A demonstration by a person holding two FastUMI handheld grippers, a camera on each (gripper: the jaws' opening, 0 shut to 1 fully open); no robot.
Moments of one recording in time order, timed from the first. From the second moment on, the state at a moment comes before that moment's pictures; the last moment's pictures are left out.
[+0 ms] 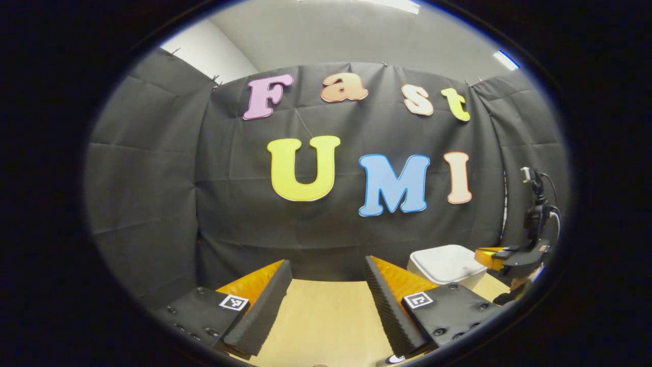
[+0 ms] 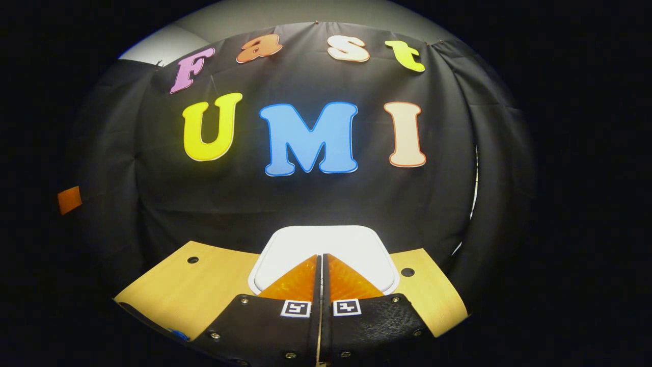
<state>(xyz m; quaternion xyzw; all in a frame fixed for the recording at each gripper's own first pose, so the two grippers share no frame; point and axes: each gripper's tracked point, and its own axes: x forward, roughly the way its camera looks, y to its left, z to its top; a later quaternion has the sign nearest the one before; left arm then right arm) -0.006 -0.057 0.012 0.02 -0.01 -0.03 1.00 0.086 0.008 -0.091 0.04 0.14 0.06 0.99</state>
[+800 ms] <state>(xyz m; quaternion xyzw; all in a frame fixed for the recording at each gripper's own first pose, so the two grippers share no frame) -0.012 -0.053 0.004 0.02 0.00 -0.01 1.00 0.096 0.011 -0.130 0.07 0.19 0.08 0.98</state>
